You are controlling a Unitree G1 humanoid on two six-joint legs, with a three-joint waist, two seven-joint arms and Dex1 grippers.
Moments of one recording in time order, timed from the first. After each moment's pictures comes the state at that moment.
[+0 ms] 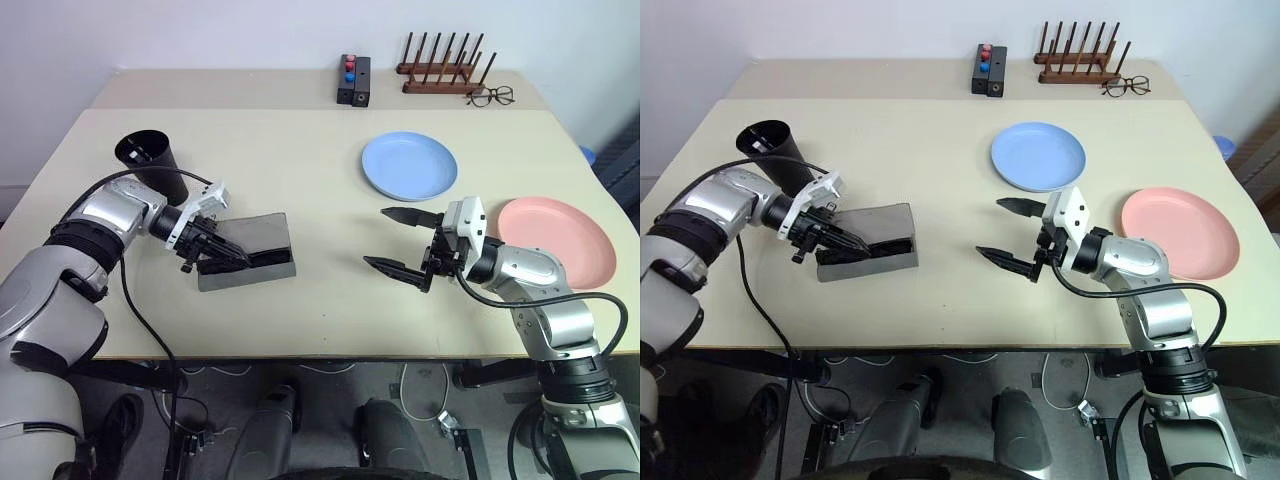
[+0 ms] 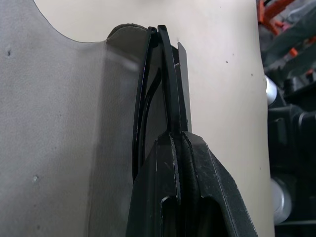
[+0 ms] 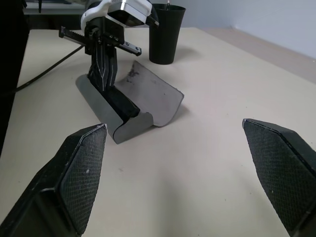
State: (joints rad) left arm -1.14 0.84 -0.93 0.92 -0.66 0.26 -1.61; right arm -0.34 -0.57 -0.01 -0.14 0.43 0.22 1.01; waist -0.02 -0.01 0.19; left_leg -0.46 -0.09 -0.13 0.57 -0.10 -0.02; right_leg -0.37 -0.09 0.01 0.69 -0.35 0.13
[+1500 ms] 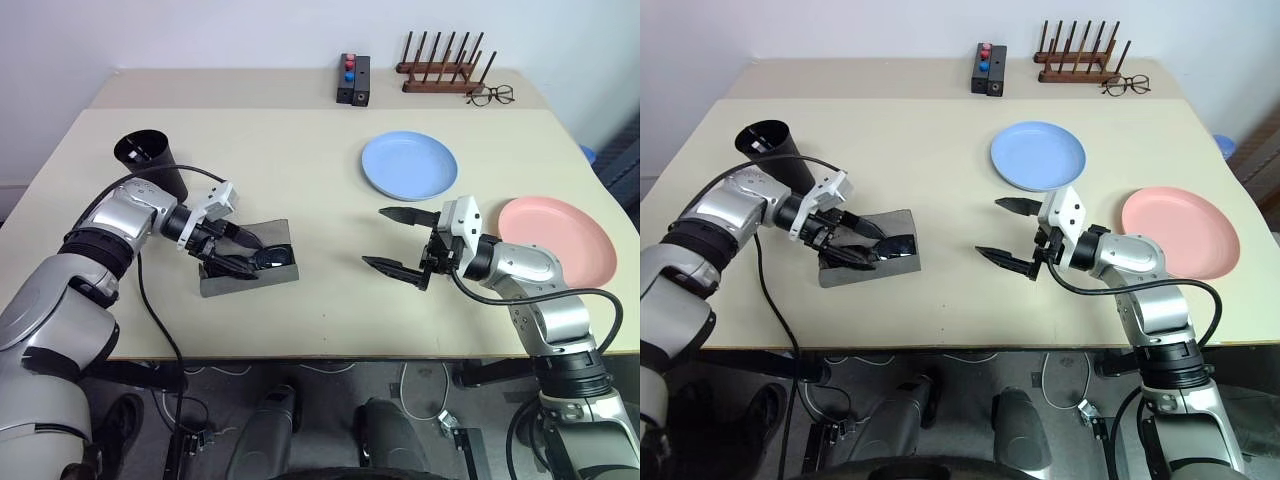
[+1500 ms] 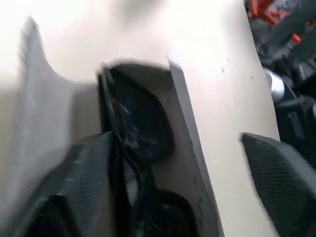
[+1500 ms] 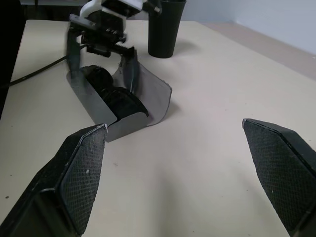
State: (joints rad) left arm -1.09 0.79 -0.80 0.92 -0.62 0.07 -1.61; right arm -0.36 -0.57 0.01 -0.11 0.40 0.21 1.02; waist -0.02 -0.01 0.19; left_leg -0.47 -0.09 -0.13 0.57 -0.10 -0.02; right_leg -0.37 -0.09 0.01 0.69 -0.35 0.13
